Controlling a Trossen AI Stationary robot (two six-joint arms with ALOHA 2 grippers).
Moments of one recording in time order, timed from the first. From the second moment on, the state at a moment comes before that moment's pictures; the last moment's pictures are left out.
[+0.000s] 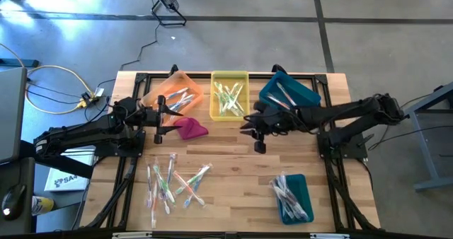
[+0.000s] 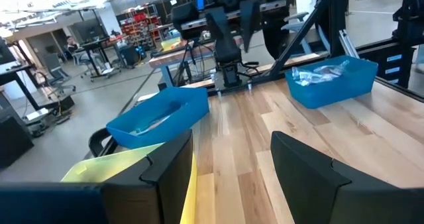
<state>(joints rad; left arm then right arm) 0.35 0.36 0.26 0.10 0.35 0.28 0.07 1.35 1.04 -0.23 0.09 0.07</state>
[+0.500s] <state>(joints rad) 0.34 0.36 0.26 0.10 0.31 0.12 -0.04 1.35 1.04 -0.23 0.04 0.03</state>
